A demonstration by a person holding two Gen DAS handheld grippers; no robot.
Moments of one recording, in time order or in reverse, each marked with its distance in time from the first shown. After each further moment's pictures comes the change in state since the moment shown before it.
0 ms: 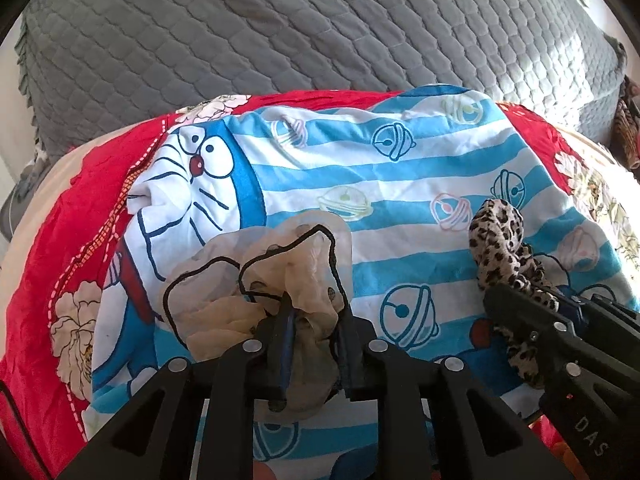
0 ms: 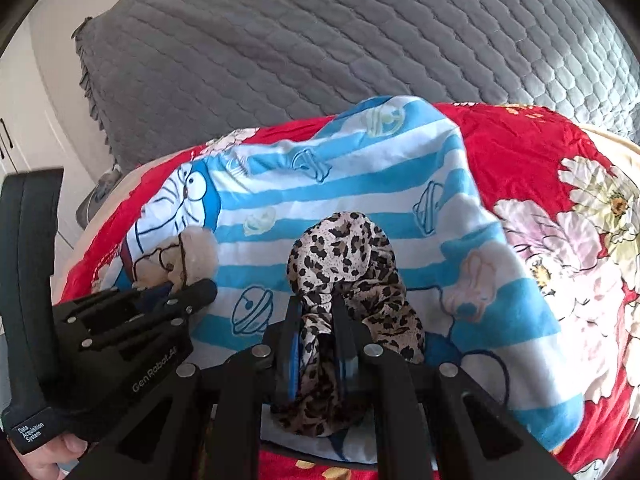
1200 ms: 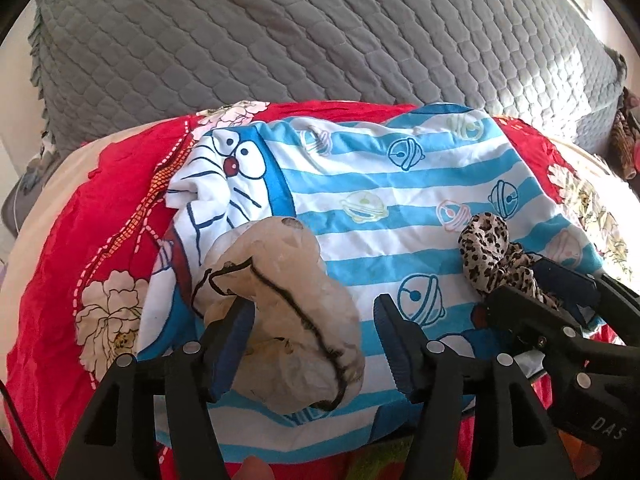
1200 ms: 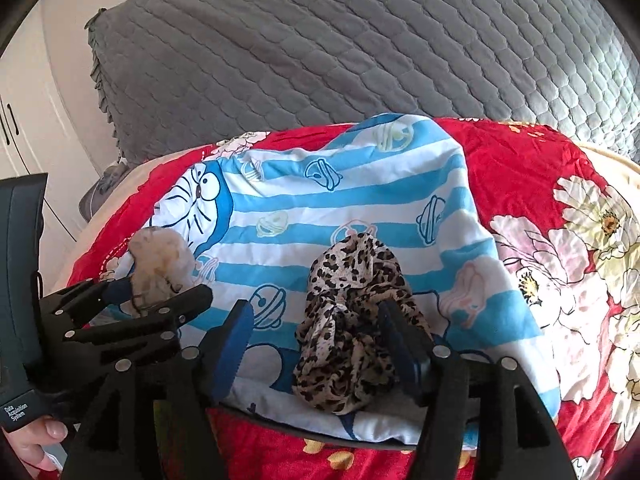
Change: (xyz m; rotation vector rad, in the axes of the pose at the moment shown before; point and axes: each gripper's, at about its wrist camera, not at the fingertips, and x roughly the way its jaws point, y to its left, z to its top) left arm -0.028 0.023 -0.006 -0.026 -0.018 -0.014; right arm -0.018 0.009 0.004 -0.048 -0.017 -0.008
